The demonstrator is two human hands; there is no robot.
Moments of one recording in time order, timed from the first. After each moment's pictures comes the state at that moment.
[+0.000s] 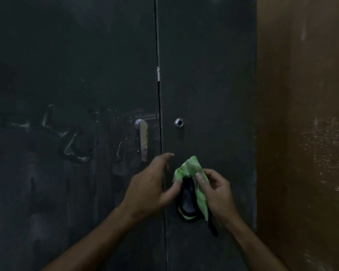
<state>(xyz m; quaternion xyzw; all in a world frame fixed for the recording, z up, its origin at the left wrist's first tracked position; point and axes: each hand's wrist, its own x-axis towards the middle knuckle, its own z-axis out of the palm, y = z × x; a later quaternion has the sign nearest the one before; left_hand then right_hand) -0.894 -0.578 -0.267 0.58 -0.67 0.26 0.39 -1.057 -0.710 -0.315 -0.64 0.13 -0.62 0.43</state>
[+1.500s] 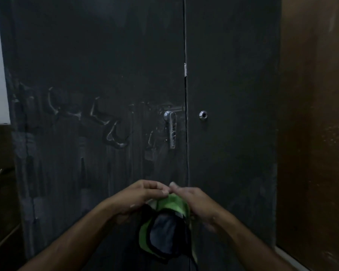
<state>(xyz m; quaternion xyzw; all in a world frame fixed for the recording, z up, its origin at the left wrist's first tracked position) -0.822 -0.497 -0.300 0.54 -0.52 -0.43 0.50 -0.999 -0.619 -0.332 -0.74 0.16 -0.23 0.61</state>
